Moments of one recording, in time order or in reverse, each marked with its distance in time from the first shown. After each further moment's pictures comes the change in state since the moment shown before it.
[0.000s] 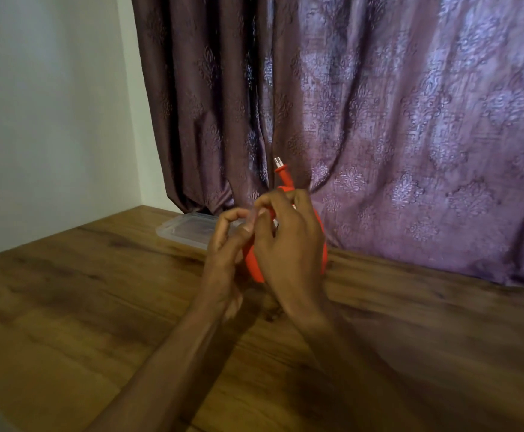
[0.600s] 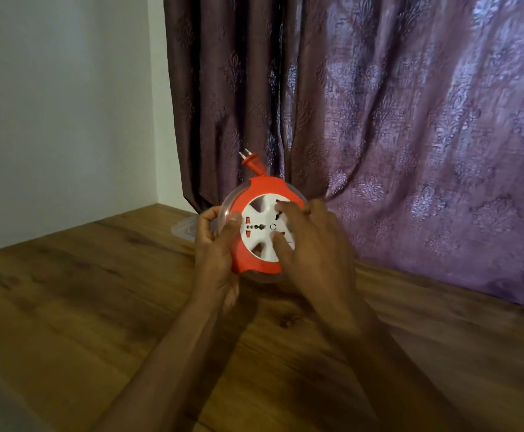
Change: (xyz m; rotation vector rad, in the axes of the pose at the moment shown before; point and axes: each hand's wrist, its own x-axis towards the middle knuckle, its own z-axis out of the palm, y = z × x) left_hand 0.014 0.017 -0.025 -0.003 0.395 0.070; right_hand 0.008 0.021 -0.005 -0.433 -0.322 -0.114
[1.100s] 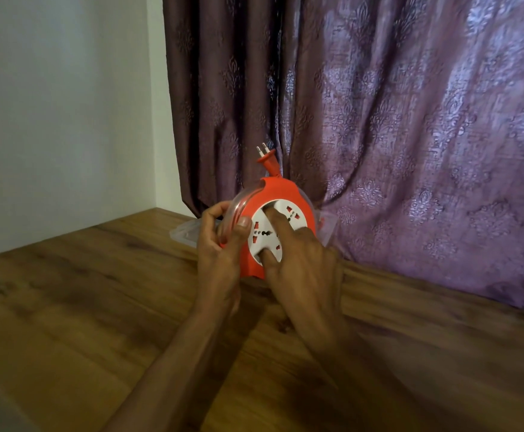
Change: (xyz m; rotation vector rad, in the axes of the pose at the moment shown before) left_hand -0.009 0.002 0.006 0.198 -0.079 0.228; right_hand -0.013 -0.016 0.014 -0.027 0.017 0.074
